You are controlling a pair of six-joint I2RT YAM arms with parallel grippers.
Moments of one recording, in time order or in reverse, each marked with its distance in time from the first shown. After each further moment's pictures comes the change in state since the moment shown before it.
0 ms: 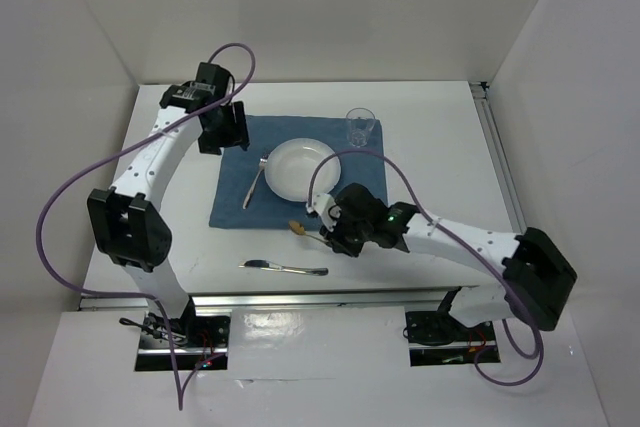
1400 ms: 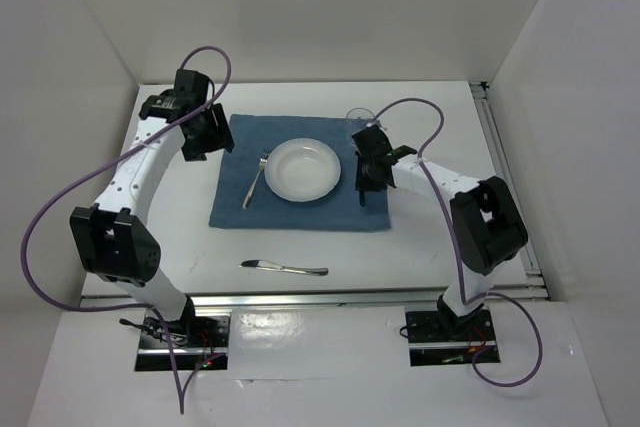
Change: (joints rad) left arm 0.084 -0.123 -0.135 0.040 -0.016 -0.080; right arm -0.396 0.348 0.374 -0.087 0.353 0.729
